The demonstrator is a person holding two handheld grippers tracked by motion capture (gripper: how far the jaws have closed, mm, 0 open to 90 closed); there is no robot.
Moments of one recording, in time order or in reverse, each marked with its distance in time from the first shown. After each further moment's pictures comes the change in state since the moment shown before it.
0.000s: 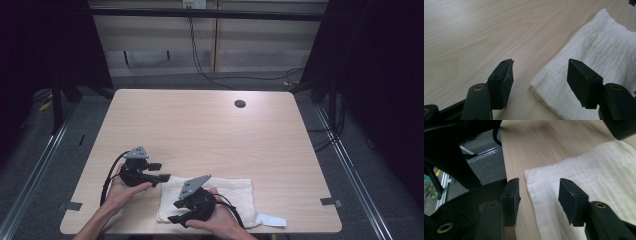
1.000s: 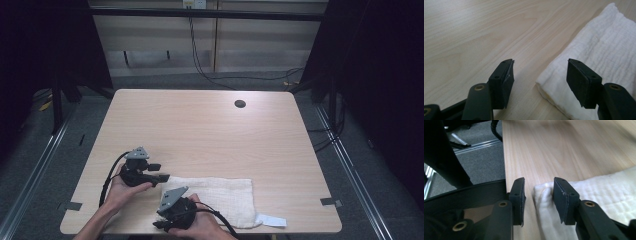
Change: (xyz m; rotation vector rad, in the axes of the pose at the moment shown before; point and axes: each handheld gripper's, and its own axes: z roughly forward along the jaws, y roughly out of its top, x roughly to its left) left arm 0.003 -0.003 0.007 0.032 0.015 0.005; right arm 0.017 0.004 0.050 0.015 -0.036 -0.131
